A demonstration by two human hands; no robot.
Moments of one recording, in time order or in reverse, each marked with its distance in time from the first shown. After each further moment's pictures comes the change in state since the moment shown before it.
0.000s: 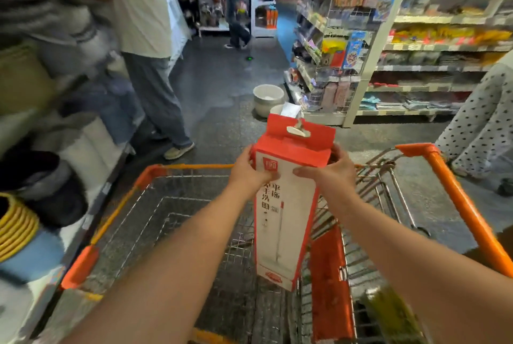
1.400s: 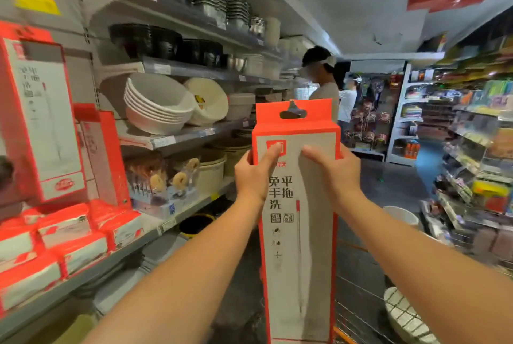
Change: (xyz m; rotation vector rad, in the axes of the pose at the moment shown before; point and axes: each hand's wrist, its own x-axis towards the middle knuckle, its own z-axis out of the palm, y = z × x) left_hand -0.377 0.179 -0.255 -0.403 0.769 0.484; right_hand -0.347 -0.259 0.094 0.533 -0.603 -0.583
